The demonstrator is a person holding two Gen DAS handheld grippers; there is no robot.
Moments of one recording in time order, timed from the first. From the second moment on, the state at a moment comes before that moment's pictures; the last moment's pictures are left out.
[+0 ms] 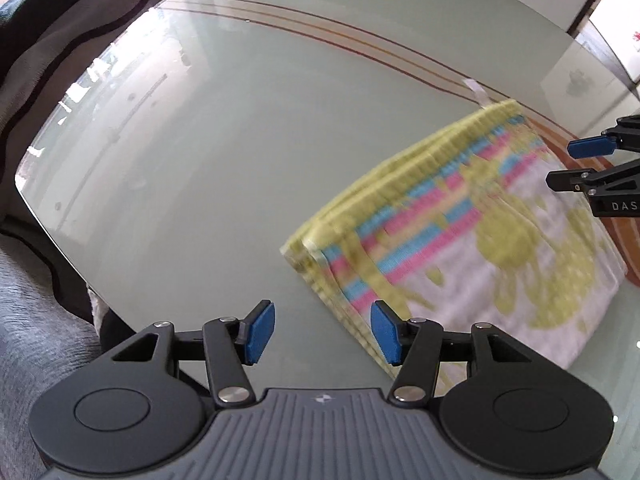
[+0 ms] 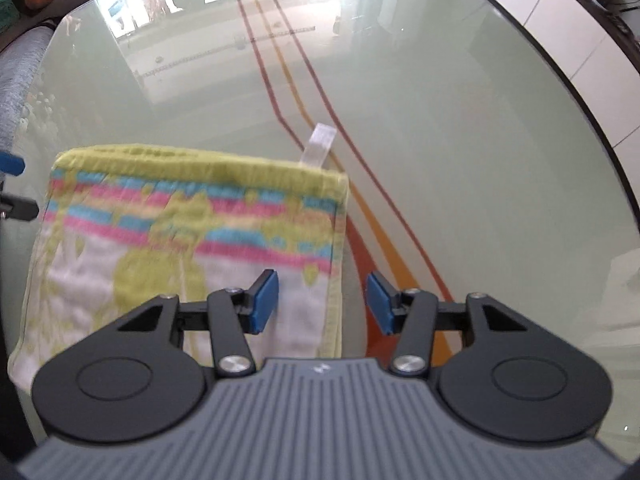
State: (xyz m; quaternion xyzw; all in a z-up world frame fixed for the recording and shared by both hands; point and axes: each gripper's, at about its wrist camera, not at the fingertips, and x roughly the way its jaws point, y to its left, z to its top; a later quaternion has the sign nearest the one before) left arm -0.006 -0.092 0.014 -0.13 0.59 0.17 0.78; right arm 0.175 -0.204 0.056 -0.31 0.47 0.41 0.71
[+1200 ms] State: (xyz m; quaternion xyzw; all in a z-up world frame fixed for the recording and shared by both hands) left arm 0.077 -0.140 -0.002 0.02 0.62 0.07 0.78; right arm 0.193 -0.266 0.069 -0.28 0.52 0.36 0.73
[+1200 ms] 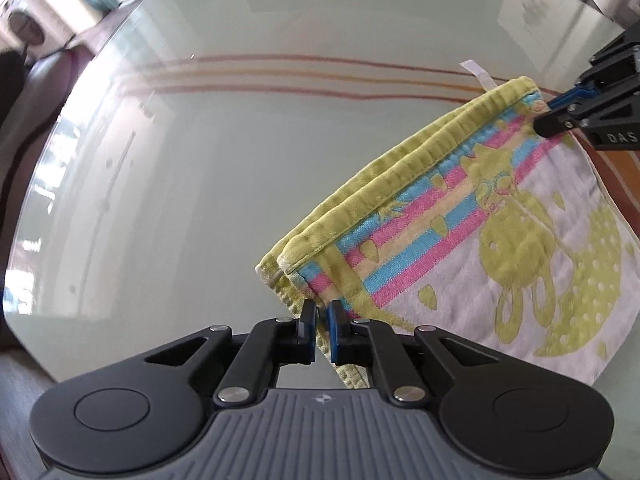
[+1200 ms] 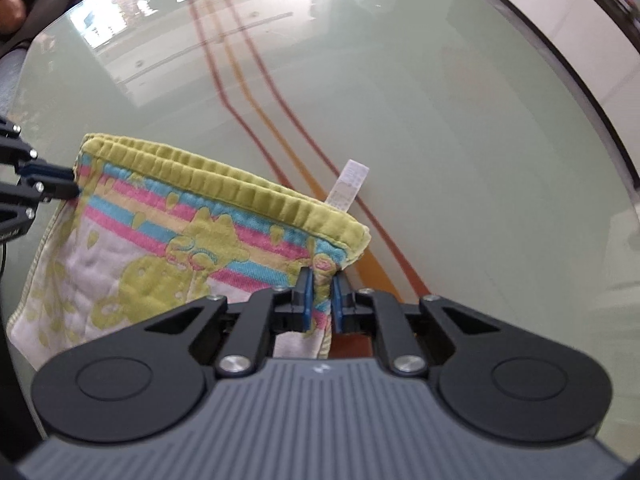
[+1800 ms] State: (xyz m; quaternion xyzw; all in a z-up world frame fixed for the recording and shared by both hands) left arm 0.139 -0.211 -0.002 0.09 0.60 -0.01 0.80; right arm 0.184 -0.340 0.096 -0.24 0.49 0.26 0.80
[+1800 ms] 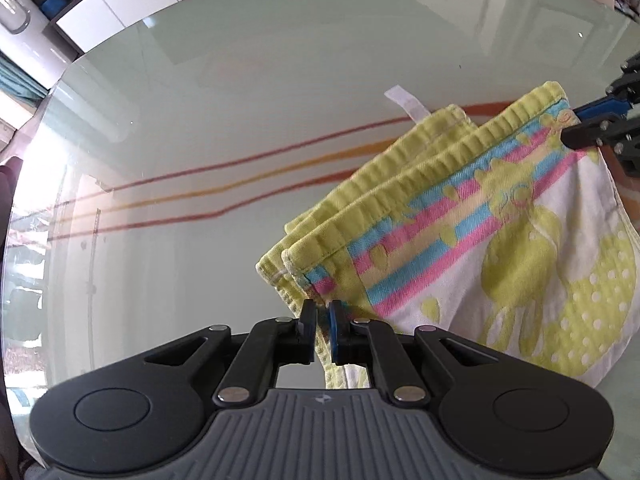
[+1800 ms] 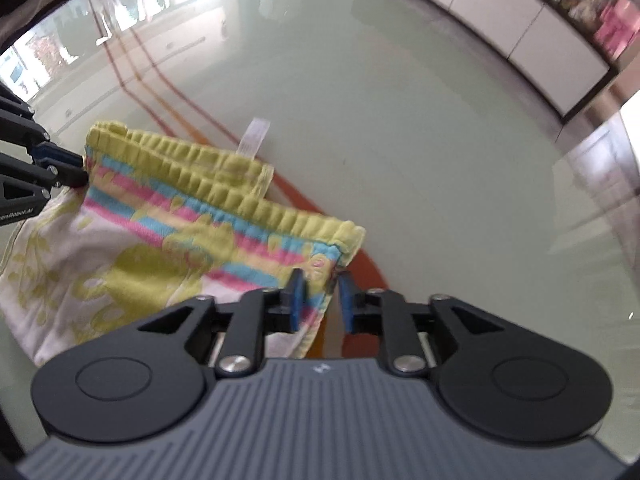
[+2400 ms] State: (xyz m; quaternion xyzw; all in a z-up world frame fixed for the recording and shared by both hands) left arm 0.049 -0.190 0.029 0.09 0.56 -0.01 0.82; right arm 0.073 -0.373 0.114 -0.28 0.42 0.37 0.78
